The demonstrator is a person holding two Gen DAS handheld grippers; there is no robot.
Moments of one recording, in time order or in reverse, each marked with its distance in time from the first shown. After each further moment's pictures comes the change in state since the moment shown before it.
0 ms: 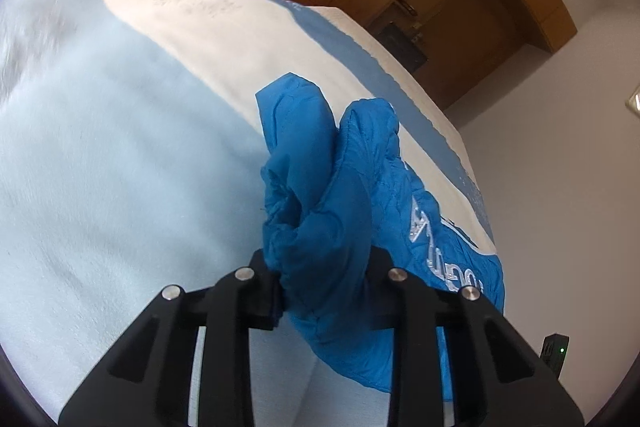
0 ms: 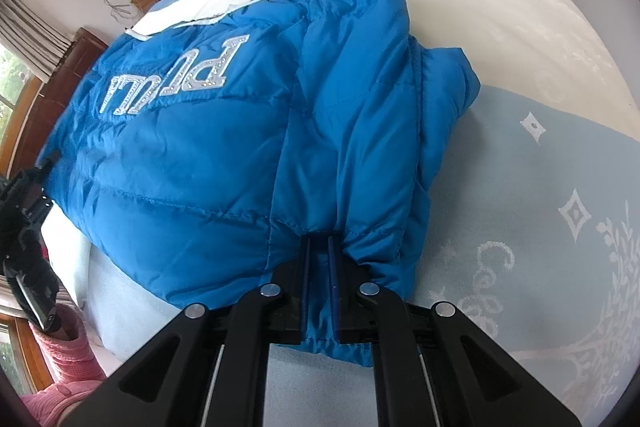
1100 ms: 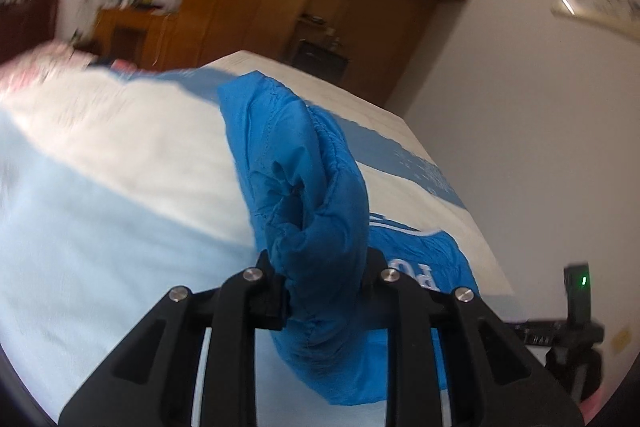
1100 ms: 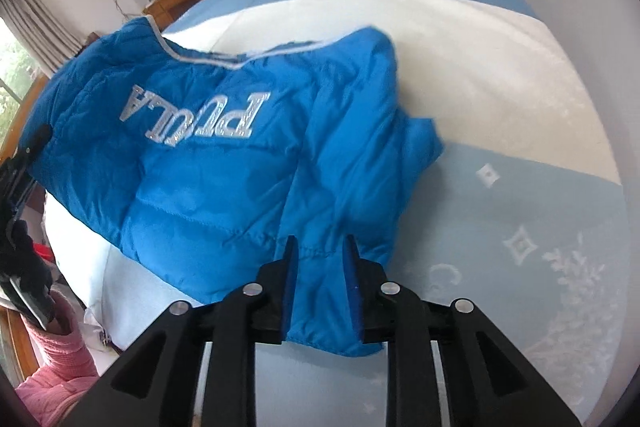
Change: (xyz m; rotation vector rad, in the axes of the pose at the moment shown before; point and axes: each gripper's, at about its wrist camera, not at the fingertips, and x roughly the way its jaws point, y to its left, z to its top) left arm -0.020 -0.137 -0.022 0.418 -0.109 -0.081; right arm -0.068 0.003 0.005 -0.037 -0.095 -0.022
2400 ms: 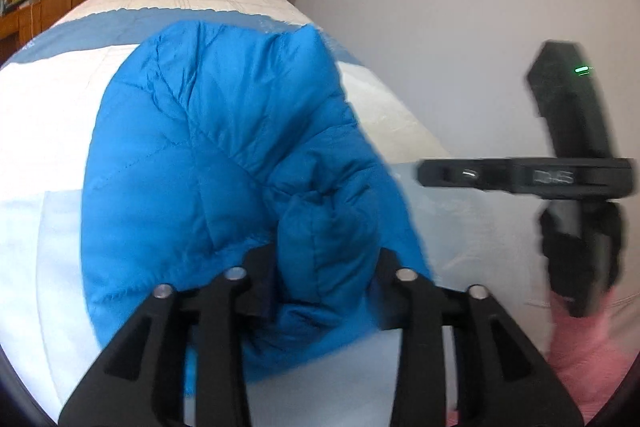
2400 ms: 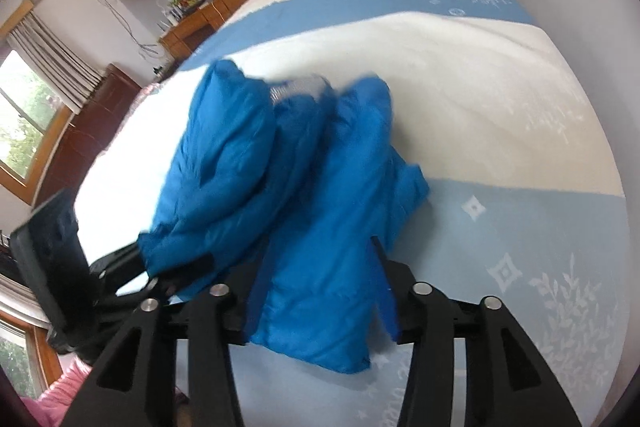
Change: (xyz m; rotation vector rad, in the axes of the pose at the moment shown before) left arm 0.071 -0.103 -0.074 0.237 0.400 -0.332; right arm -0.030 -0.015 0.033 0.045 -0.067 0.146
